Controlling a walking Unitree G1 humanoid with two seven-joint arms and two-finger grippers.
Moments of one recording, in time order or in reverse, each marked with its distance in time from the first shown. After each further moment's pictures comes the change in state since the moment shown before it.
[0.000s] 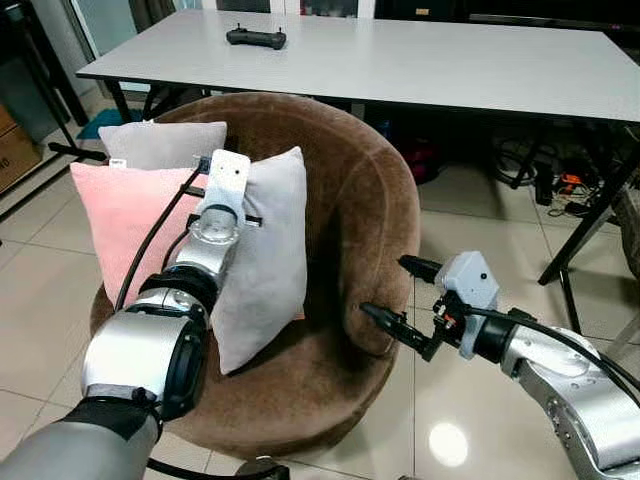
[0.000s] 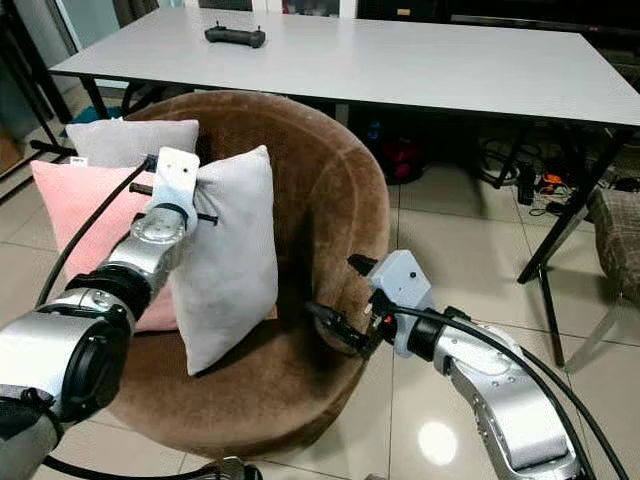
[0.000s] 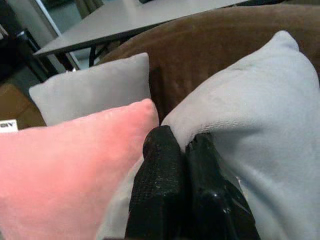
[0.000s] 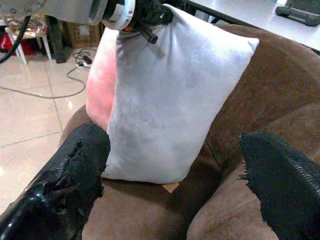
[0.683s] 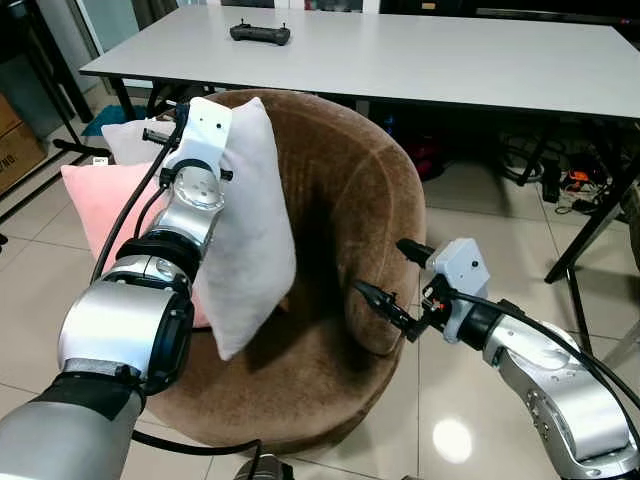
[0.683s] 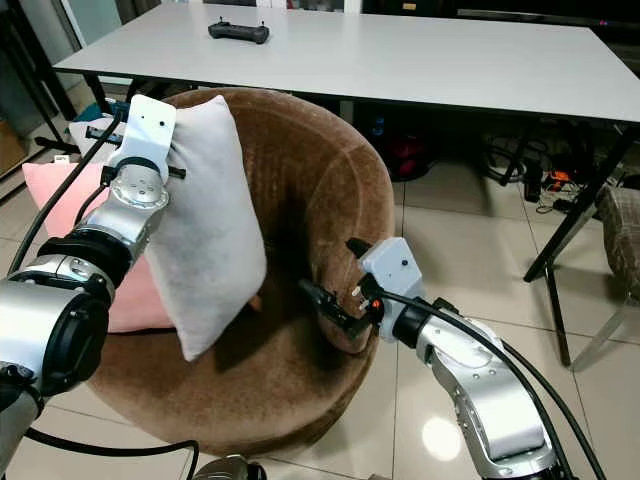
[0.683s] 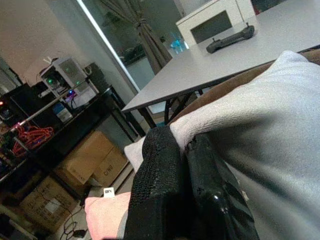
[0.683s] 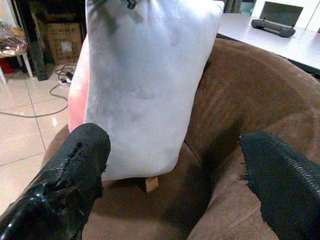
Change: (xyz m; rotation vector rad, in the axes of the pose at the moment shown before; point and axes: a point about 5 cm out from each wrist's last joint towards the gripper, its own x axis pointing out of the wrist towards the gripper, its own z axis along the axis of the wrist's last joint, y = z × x) left arm 0.006 0.035 0.054 0.216 -0.182 0.255; right arm 0.014 0.000 0.008 0.007 -0.057 -0.088
